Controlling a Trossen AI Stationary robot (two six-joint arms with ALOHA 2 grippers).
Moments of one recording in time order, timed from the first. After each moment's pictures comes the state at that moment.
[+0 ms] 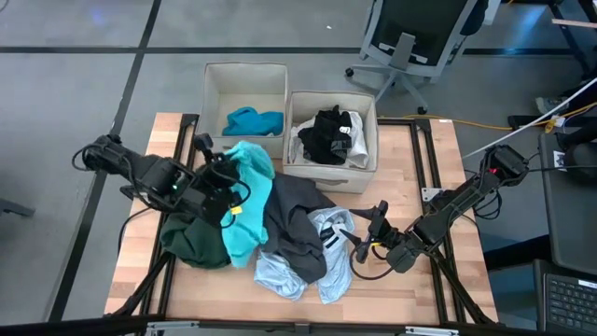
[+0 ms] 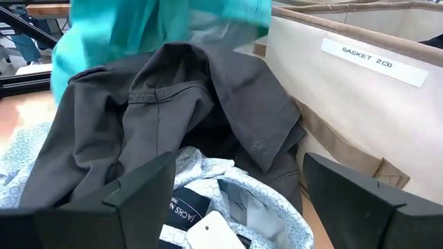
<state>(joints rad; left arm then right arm) -0.44 1.34 1.58 -1.35 -1.22 -0.27 0.72 1.36 0.66 0.11 1.08 0.58</state>
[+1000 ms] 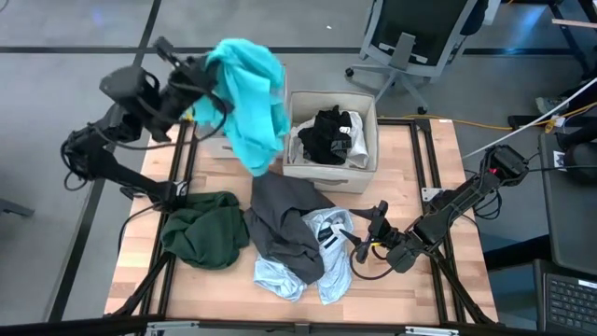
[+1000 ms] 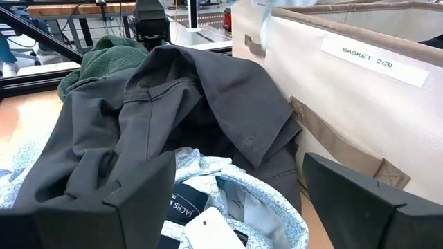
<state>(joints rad) 0.05 1.22 1.77 -0.29 -0.95 0.94 0.72 1.36 0.66 0.11 1.08 0.58</state>
